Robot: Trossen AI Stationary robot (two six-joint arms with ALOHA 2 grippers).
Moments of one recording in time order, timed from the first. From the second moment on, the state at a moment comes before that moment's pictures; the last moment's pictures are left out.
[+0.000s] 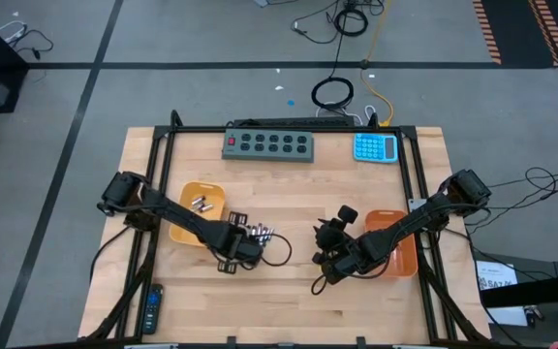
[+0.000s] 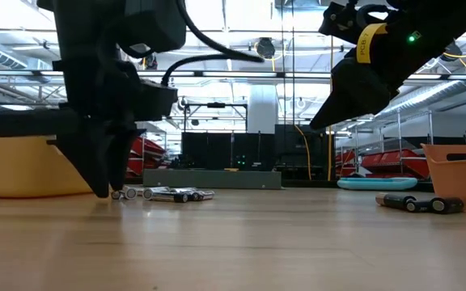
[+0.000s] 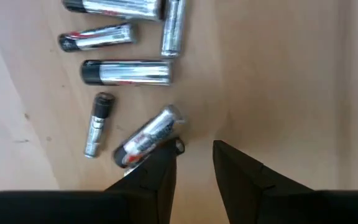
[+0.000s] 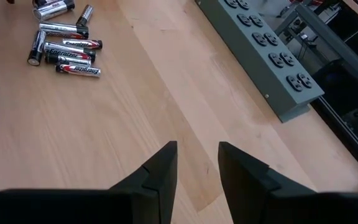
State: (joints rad) left arm -0.33 1.84 1.11 -0.82 -0.24 -0.09; right arm 0.49 1.69 0.97 -0.48 0.96 0.69
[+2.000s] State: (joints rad) left arm -0.12 1.95 1.16 -0.98 -0.08 -0.59; right arm 0.49 1.69 0.97 -0.48 0.94 0.69
